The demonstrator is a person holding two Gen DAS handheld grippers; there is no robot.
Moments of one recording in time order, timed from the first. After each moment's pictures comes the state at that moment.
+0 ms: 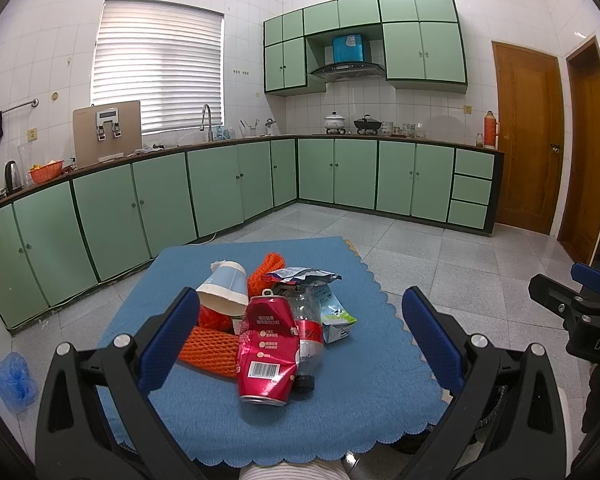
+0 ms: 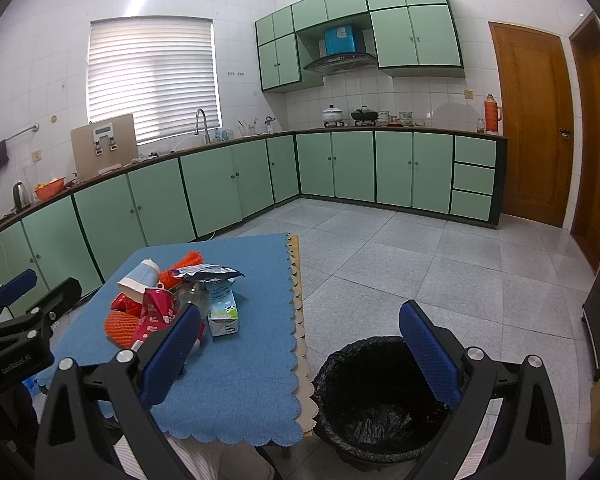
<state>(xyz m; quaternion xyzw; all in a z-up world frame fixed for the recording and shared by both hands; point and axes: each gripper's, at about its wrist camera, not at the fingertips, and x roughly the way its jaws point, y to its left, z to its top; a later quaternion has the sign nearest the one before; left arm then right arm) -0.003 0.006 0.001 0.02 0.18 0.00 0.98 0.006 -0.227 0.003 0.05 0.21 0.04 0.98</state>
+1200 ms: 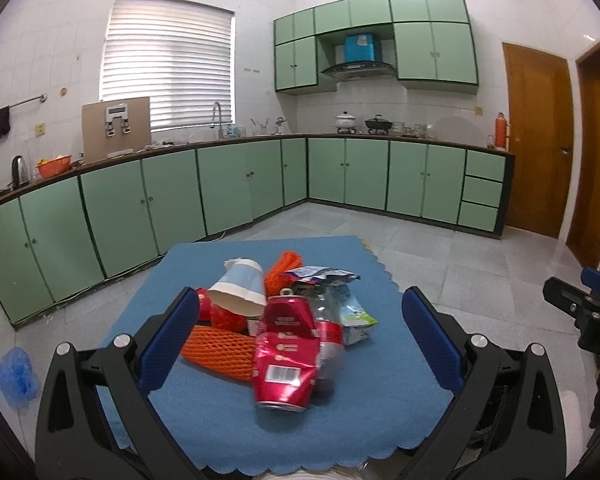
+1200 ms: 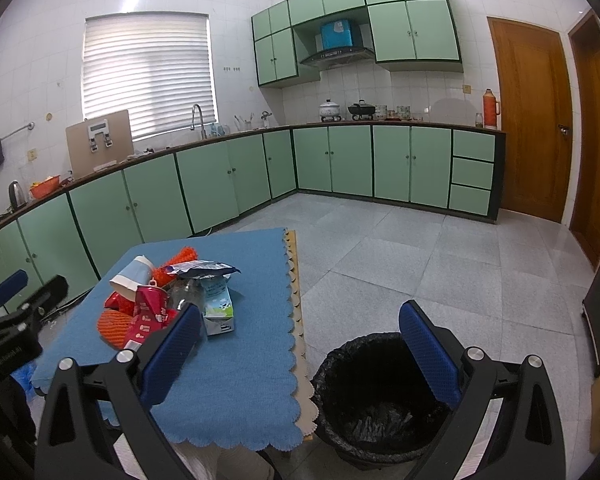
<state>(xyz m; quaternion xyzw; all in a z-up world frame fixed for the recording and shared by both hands) 0.015 0.027 -0.003 0.01 0.18 0.02 0.98 0.026 -0.222 -0.009 0.05 0.22 0.03 0.97</state>
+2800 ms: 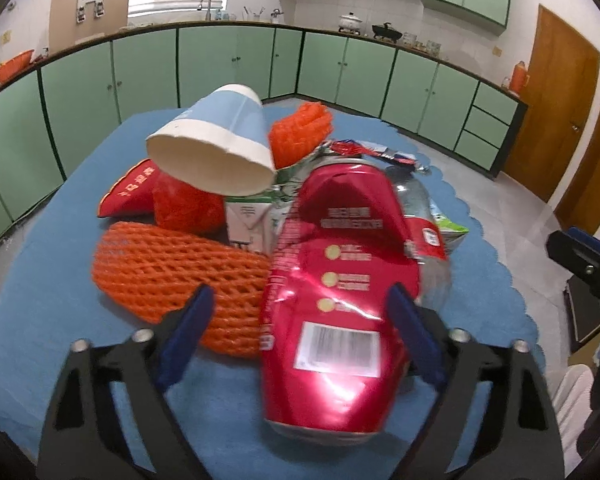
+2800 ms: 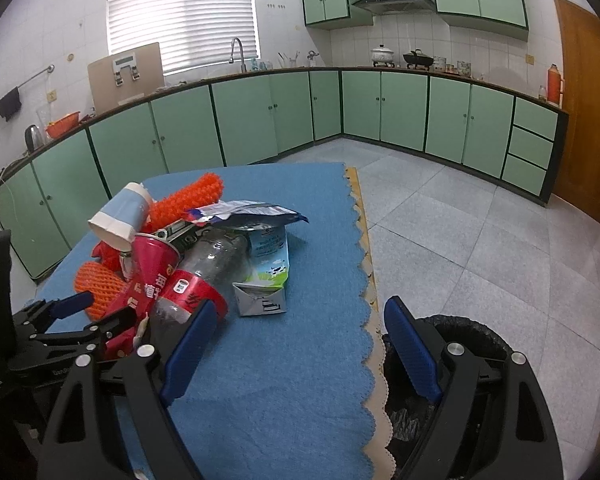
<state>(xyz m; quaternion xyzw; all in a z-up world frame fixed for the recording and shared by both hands) 0.151 0.078 -0.148 -0.05 0.36 -0.02 0.93 0.149 -0.151 -0.093 0.01 0.32 0.12 0.94</state>
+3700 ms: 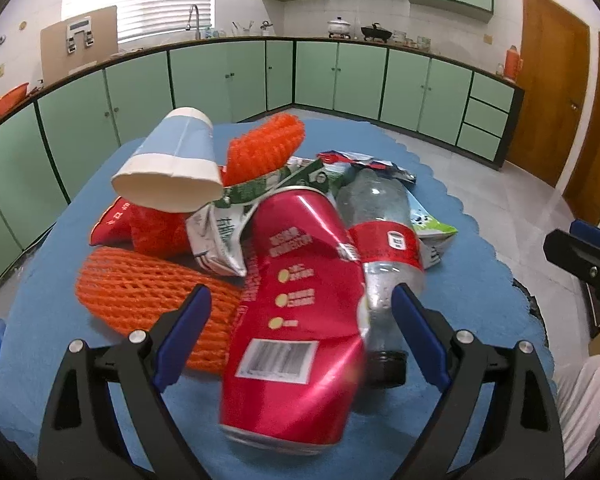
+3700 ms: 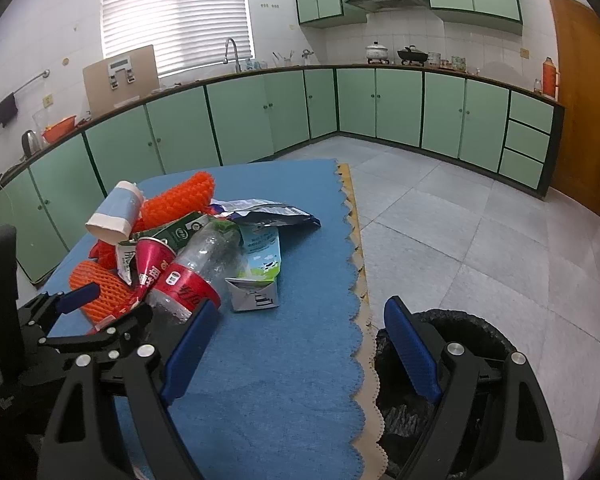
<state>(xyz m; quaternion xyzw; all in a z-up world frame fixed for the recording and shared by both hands) 0.158 0.044 -0.145 0.00 0.35 -0.01 0.94 0.147 -0.160 -0.097 0.02 0.32 0.11 0.94</state>
